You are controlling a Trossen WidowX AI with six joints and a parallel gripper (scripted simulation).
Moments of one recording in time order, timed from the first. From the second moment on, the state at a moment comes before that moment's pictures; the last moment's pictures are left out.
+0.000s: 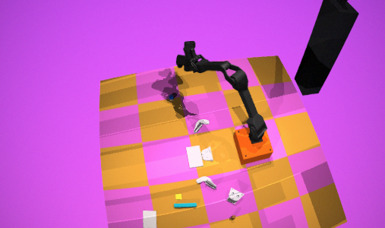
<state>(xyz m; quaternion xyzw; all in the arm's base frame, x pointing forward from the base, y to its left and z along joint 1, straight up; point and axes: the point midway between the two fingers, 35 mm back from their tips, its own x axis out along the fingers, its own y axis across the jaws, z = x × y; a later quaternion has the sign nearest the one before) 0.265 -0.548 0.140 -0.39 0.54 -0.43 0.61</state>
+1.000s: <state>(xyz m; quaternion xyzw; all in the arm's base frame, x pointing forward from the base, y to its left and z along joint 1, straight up) 0.446 -0.306 0.094 -0.52 0.53 -0.05 0.67</state>
